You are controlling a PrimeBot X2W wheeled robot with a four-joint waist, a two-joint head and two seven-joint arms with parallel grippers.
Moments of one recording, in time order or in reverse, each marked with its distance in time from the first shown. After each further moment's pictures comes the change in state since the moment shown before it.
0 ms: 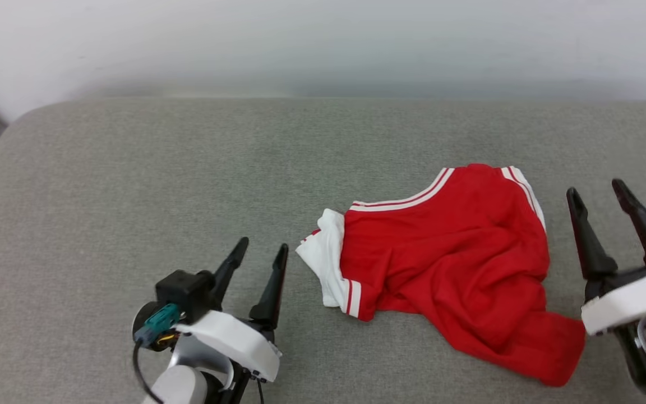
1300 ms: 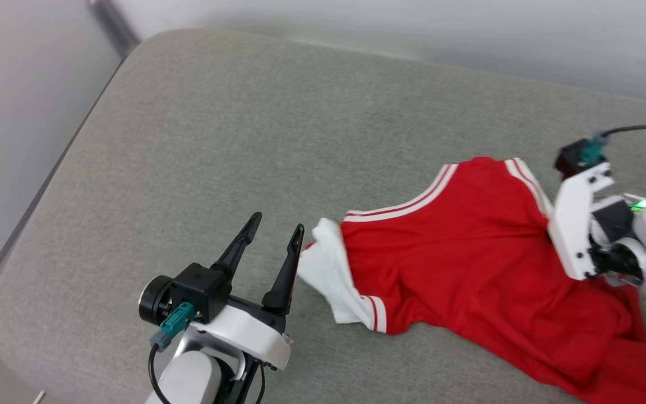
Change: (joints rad) left arm -0.059 0.004 -0.053 0.002 0.101 0.002 -0.092; right arm -0.637 -0.156 0.764 0.584 0.419 0.001 0.837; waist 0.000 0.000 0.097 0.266
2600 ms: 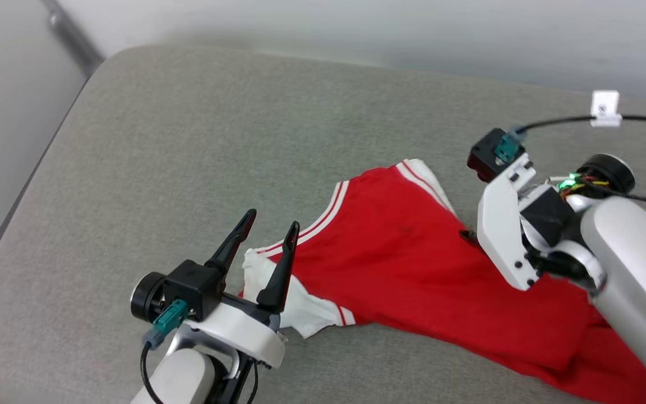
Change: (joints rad) left arm -0.029 0.119 -0.123 -0.054 -0.117 0.116 0.000; right arm 0.121 0.034 -0.159 -0.548 -0.191 -0.001 0.248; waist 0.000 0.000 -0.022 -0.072
